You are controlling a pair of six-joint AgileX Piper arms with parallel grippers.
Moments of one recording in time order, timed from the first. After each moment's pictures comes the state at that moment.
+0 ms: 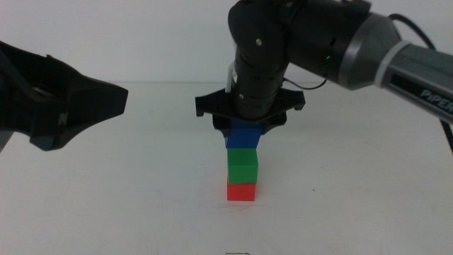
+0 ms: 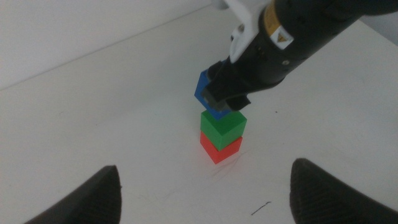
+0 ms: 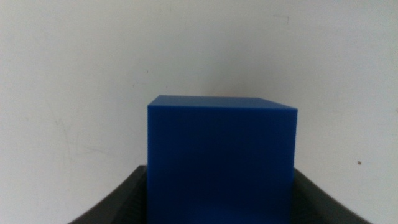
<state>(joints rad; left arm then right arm) -0.49 0.87 -1.16 -0.16 0.94 0.13 0.78 1.97 -1.89 -0.19 1.23 0.70</state>
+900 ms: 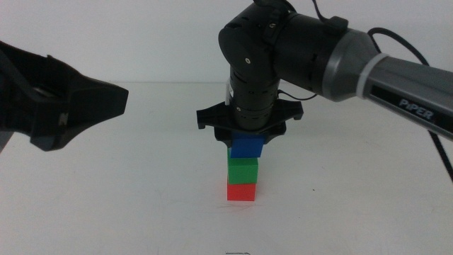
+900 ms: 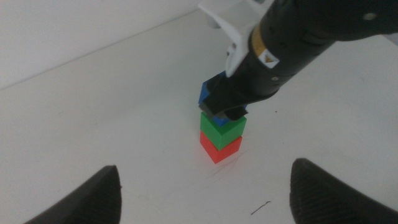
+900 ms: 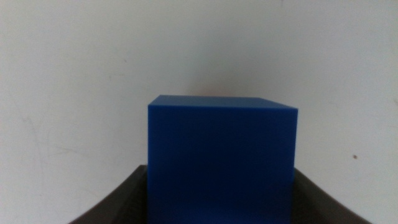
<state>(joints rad) -0.49 0.87 -1.16 -0.16 0.94 0.13 0.79 2.00 -1.87 -0.22 1.24 0.72</state>
